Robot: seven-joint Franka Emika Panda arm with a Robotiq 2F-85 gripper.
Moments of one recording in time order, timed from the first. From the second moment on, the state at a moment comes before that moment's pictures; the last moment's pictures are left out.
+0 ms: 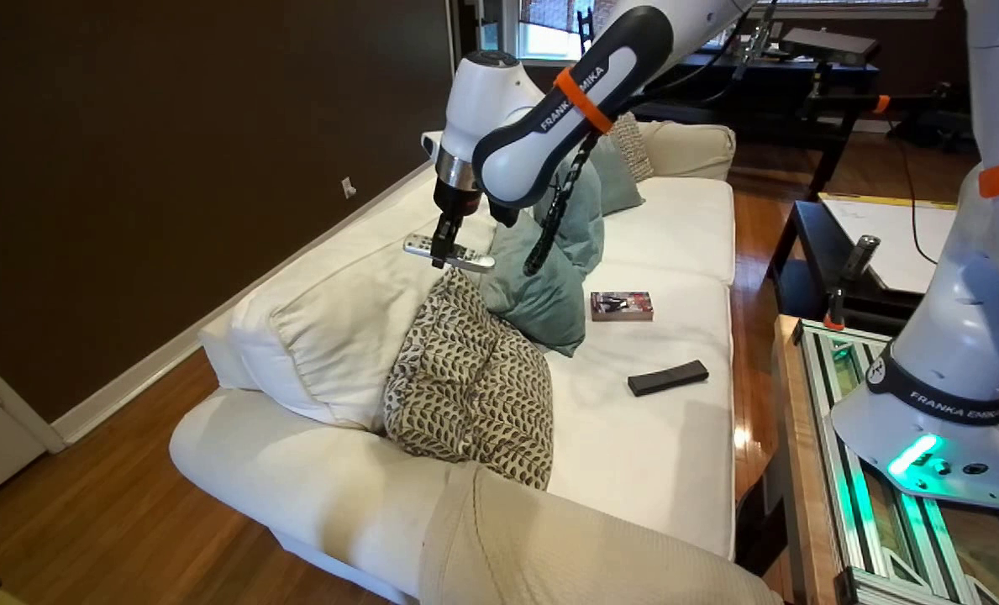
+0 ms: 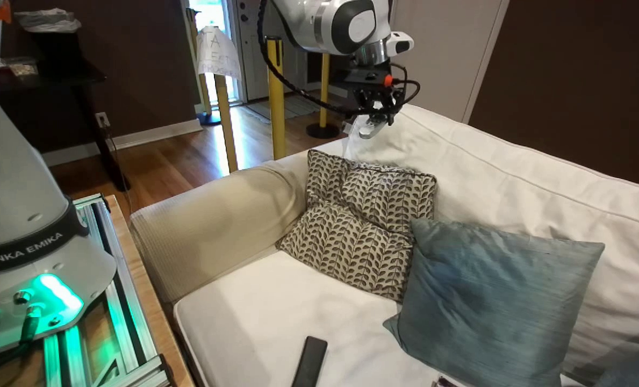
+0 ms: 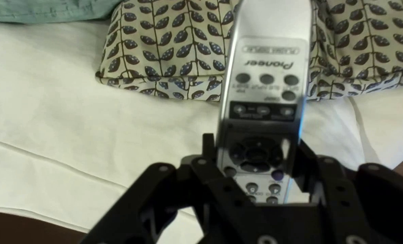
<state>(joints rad) -0.05 0.48 0.01 -1.88 -0.12 2.73 -0.19</state>
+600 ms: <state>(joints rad) -0.05 0.70 -0.01 -1.57 -0.18 2.72 -0.27</state>
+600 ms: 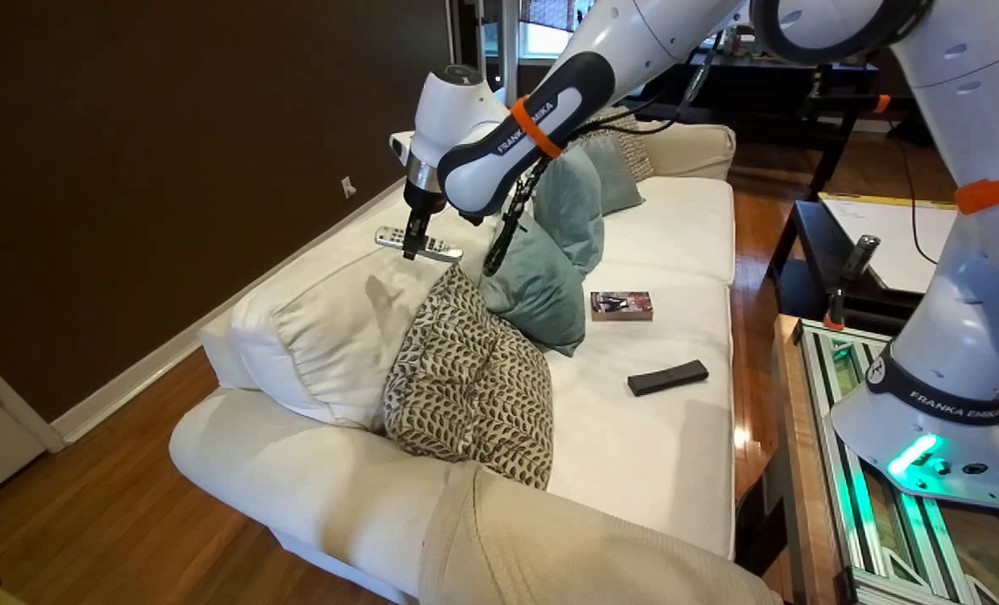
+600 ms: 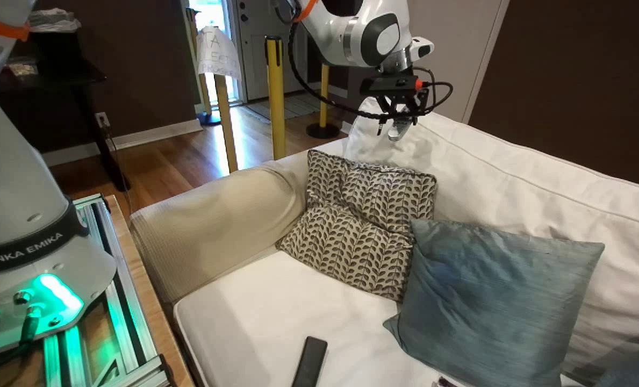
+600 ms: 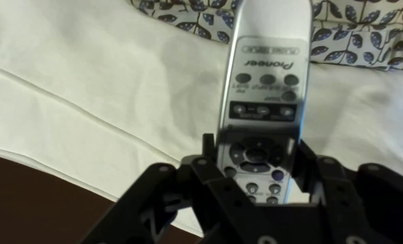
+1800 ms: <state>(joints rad) -0.04 1.02 -0.01 -1.14 -0.44 2.77 -0.80</state>
